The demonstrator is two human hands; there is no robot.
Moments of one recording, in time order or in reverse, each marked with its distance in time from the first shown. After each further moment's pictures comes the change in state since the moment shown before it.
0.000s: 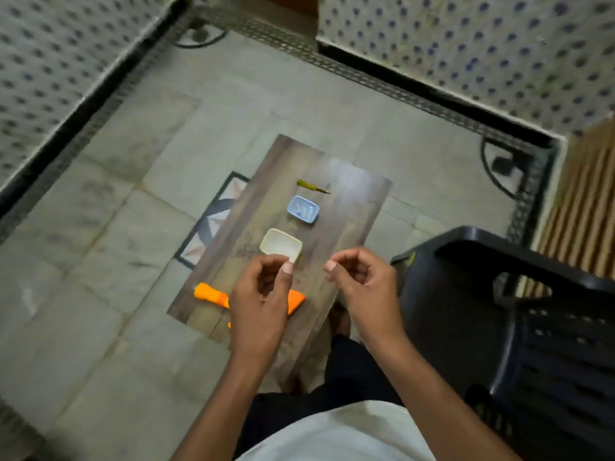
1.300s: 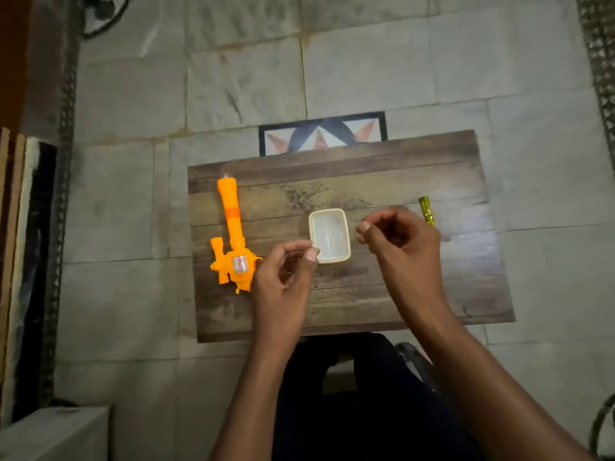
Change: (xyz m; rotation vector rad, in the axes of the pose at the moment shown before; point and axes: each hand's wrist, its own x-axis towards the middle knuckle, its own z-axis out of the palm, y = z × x) left_hand 0.110 -0.139 0.137 -0.365 0.845 -0.430; right_hand 0.260 0.086 0.105 -0.373 -0.877 -0.139
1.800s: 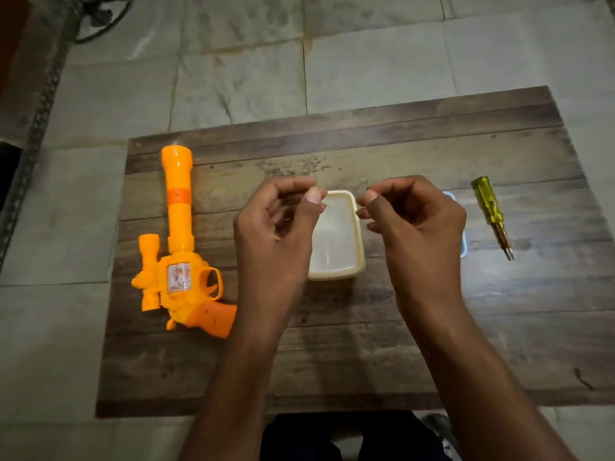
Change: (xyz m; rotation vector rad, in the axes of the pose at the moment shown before) left_hand 0.106 -0.146 0.063 -0.073 0.029 0.380; right_hand 0.075 0.173 0.047 0.077 0.074 -0.216
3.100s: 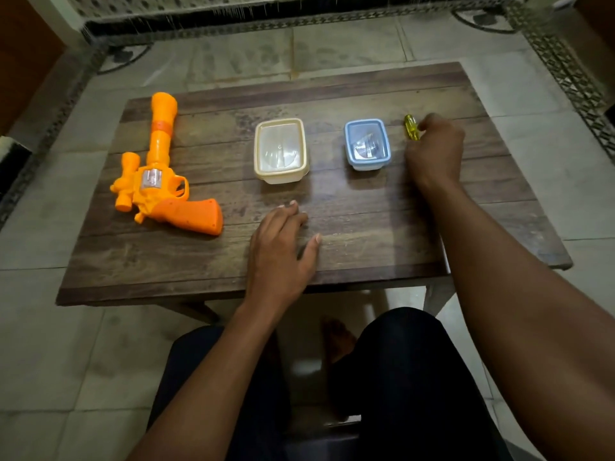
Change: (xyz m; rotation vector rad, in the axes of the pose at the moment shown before) left_hand -0.163 -0.126 0.022 0.783 -0.138 0.361; right_hand 0.056 0.102 -0.133 -0.788 0.242 -0.234
